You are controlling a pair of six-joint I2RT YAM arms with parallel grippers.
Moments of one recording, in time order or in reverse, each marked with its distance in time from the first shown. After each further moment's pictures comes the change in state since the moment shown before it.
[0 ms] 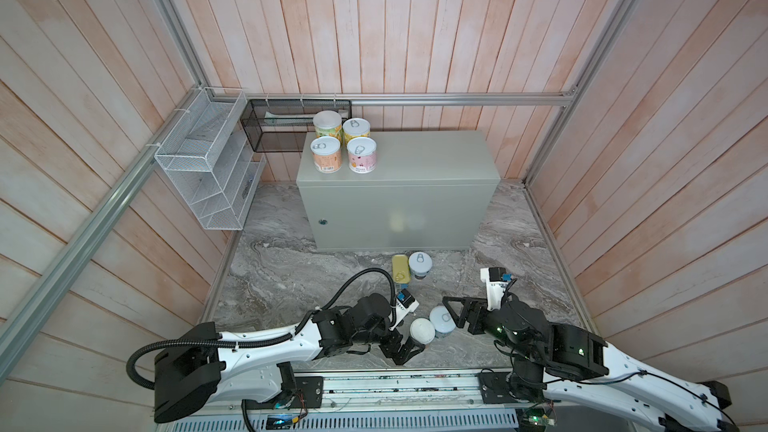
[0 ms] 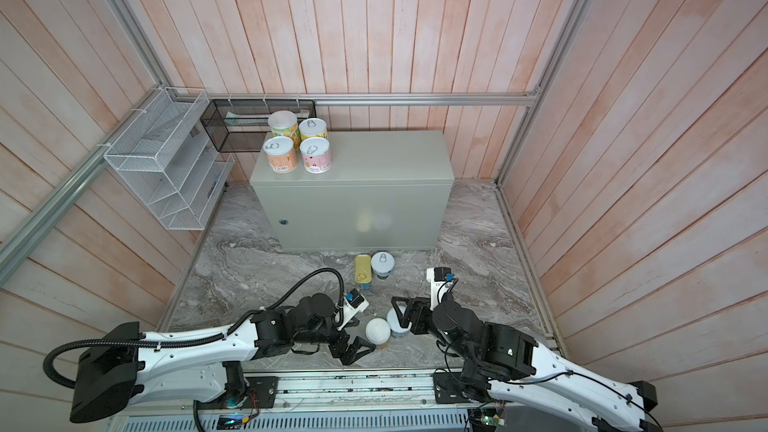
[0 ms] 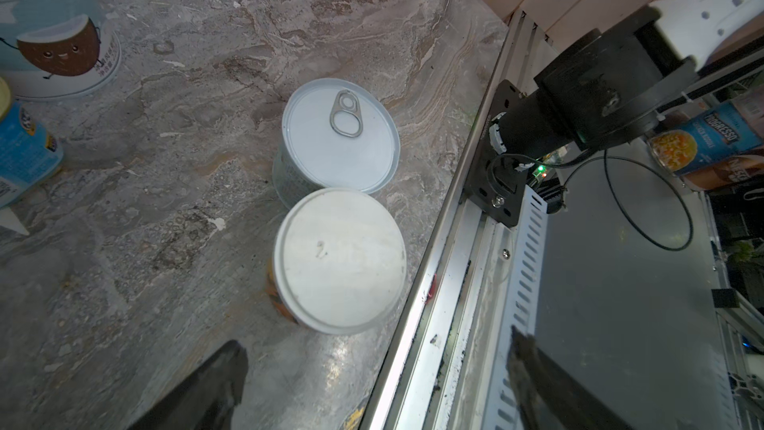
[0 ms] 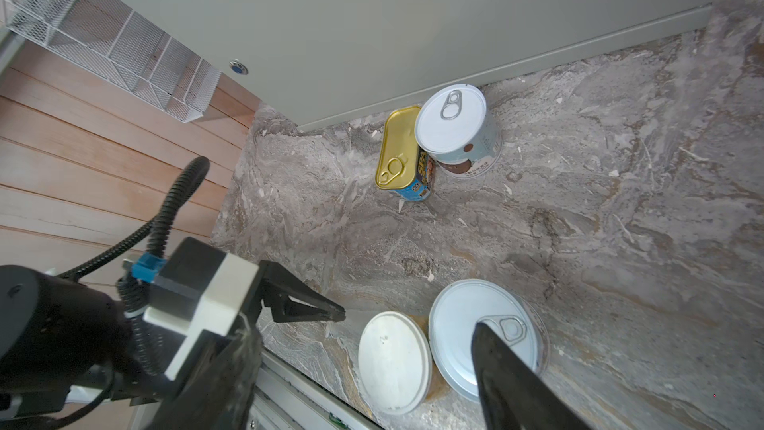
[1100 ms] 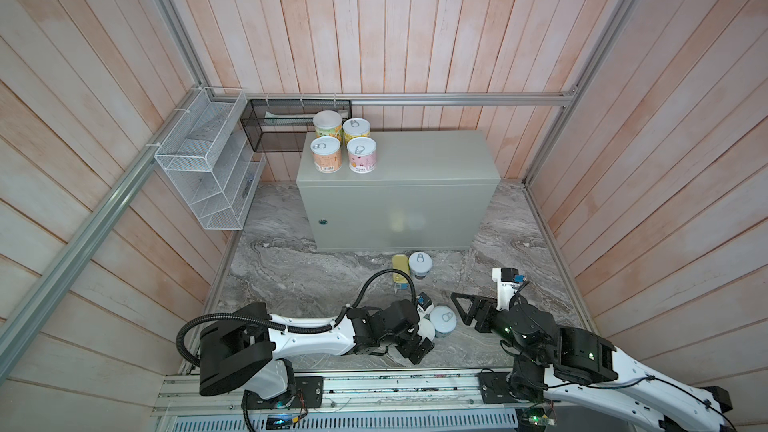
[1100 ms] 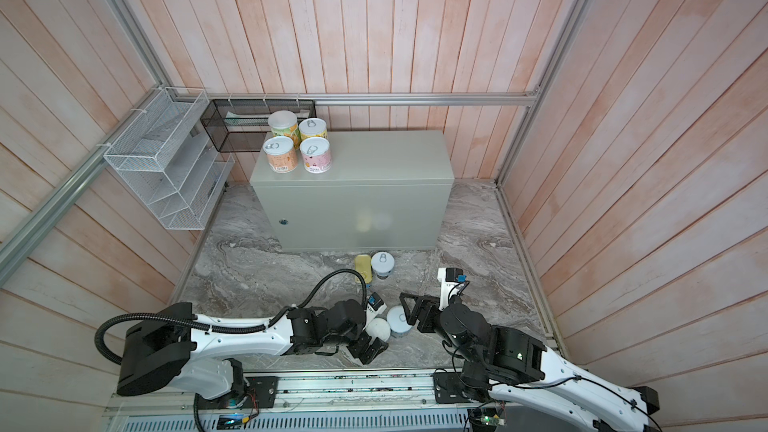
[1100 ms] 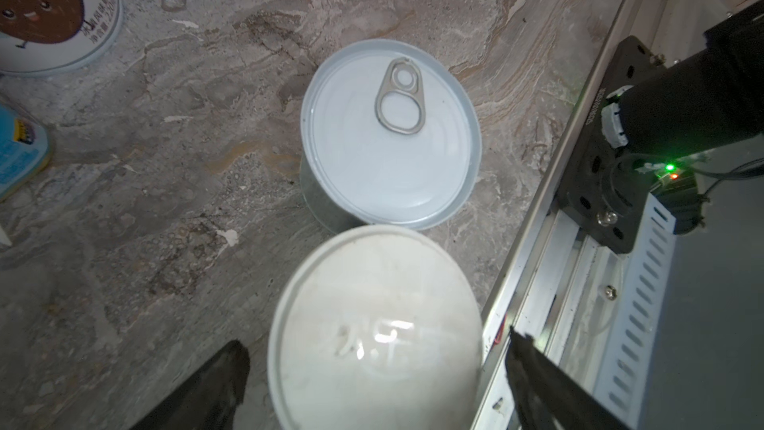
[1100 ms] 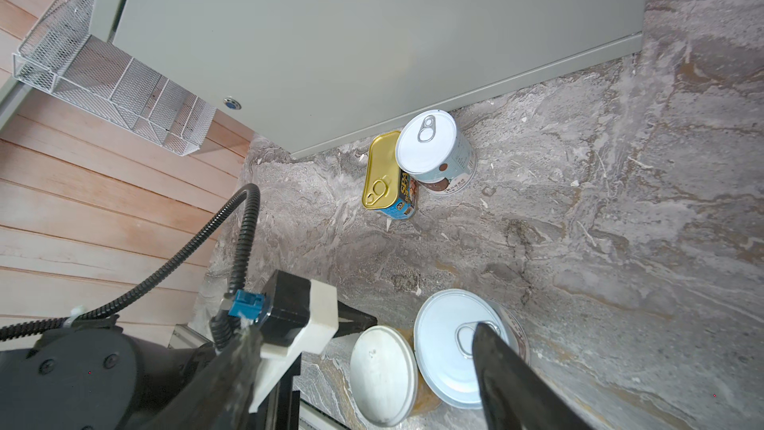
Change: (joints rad) left arm -0.085 0.273 0.155 -0.050 -0.196 -0.022; right arm 0.000 -0.060 0.000 -0.060 0.076 0.042
